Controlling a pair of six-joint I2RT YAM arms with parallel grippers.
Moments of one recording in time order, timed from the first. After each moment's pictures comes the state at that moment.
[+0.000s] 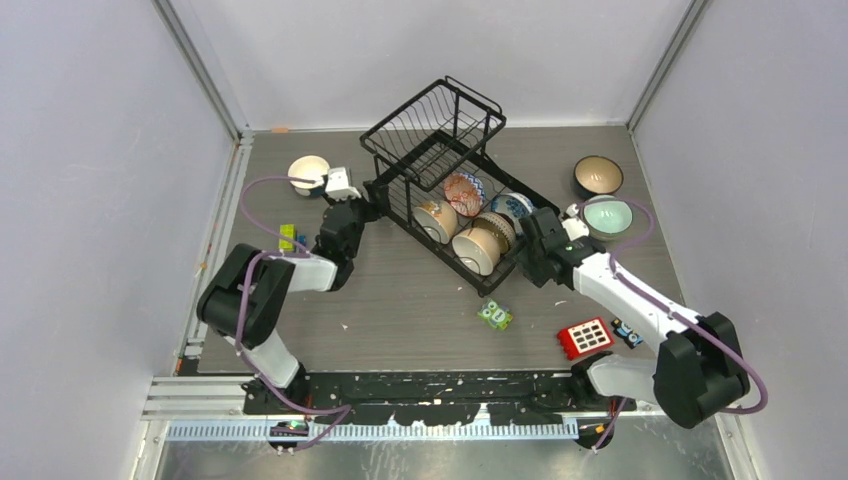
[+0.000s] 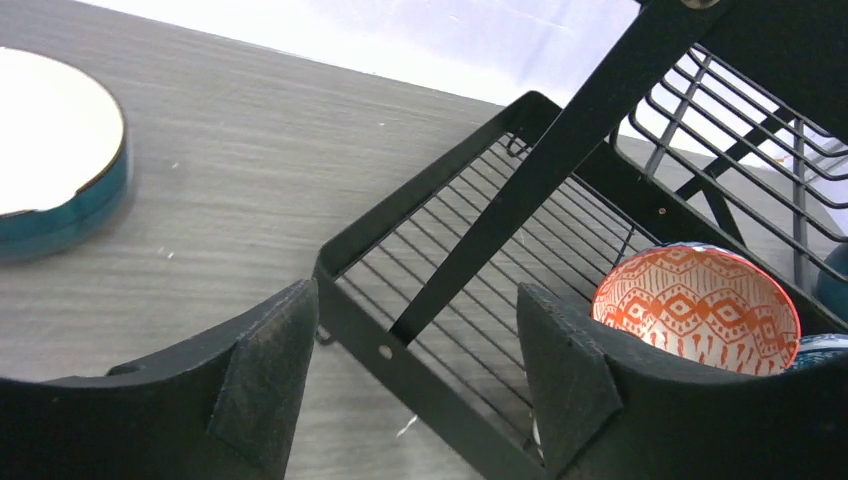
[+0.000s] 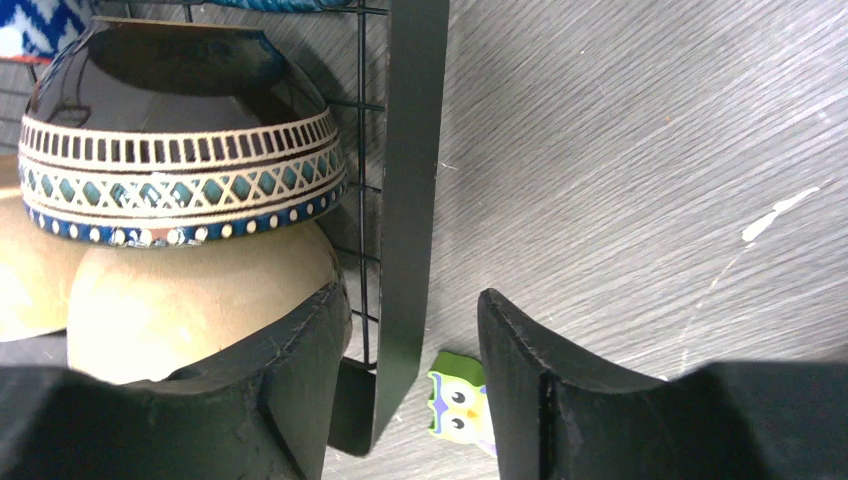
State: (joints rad) left arm -0.42 1.70 0.66 1.05 -0.28 -0.35; right arm 0.45 1.24 0.78 -0.57 0.27 1.19
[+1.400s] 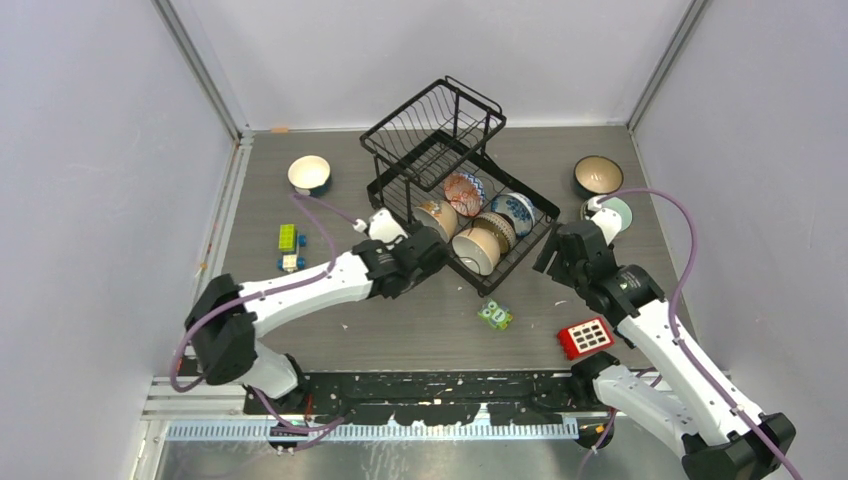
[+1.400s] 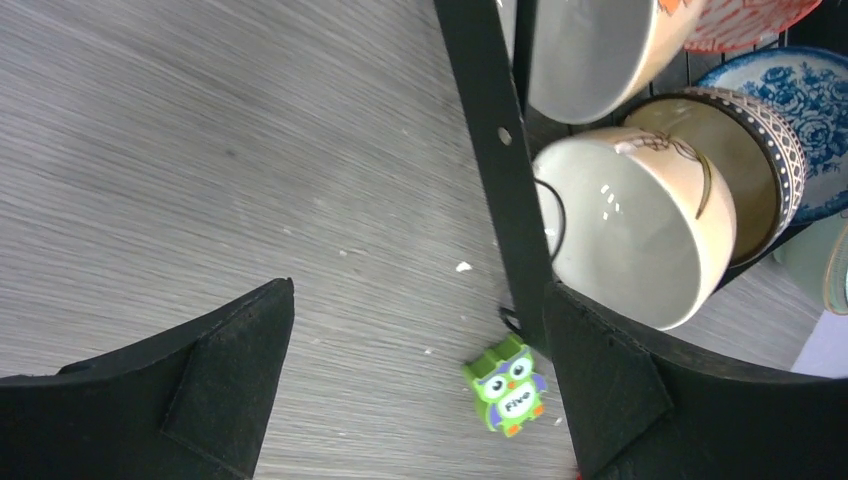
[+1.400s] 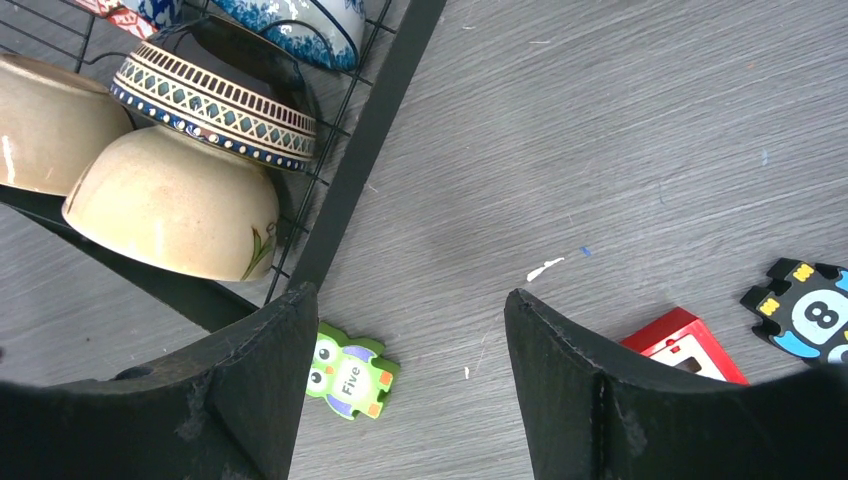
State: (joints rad) left arm -0.99 1.44 1.09 -0.69 -0.56 -1.44; right arm 0.45 0.82 0.81 -0.79 0.41 0.71
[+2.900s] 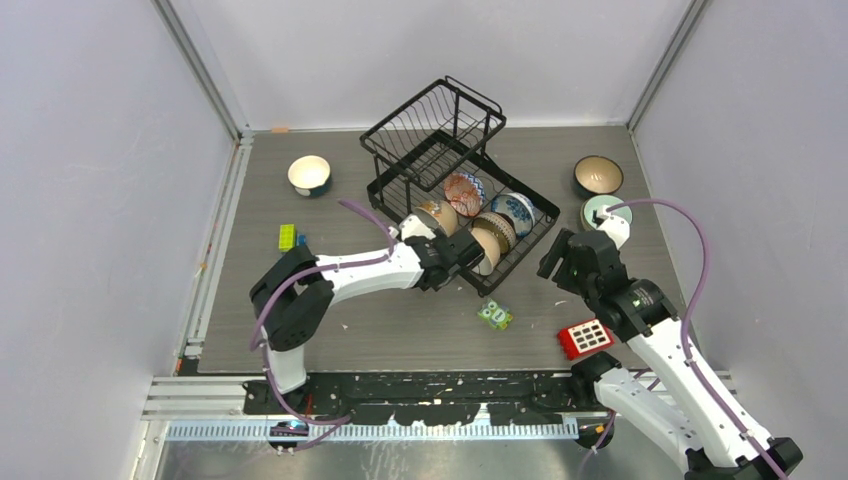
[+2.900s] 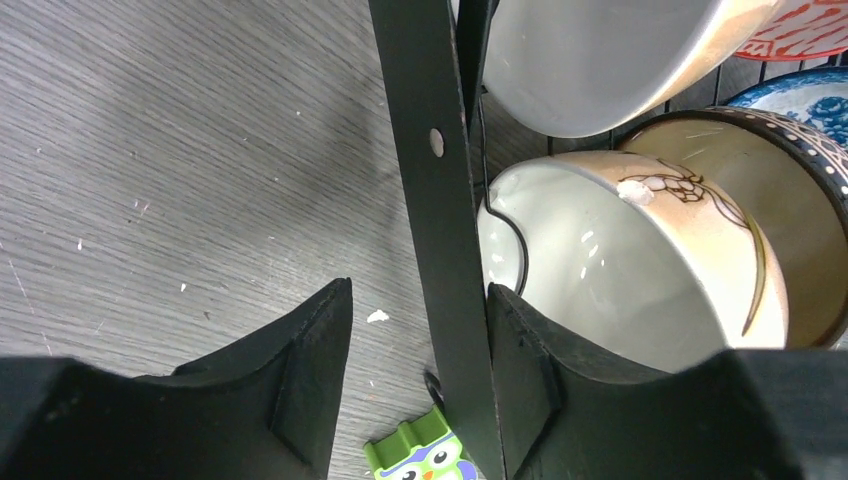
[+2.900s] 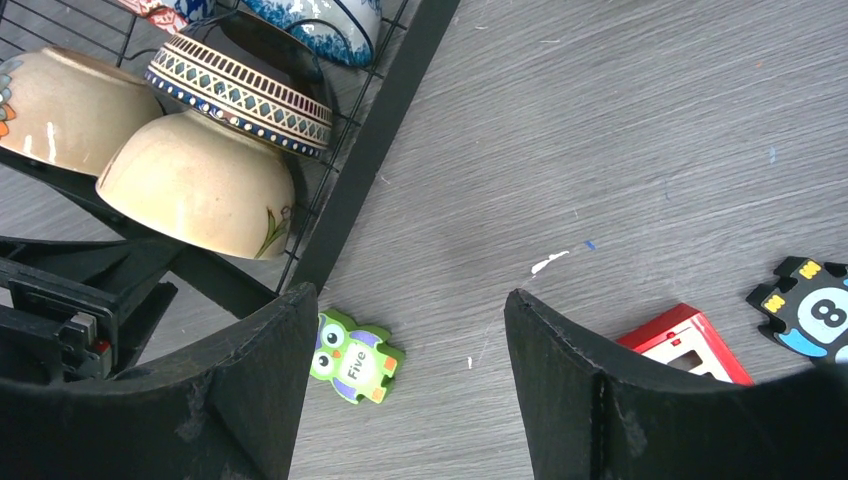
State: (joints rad) left arm -1.01 1.84 1.29 -0.58 -0.54 -1.65; right arm 0.45 0.71 0.79 -0.81 0.38 0.70
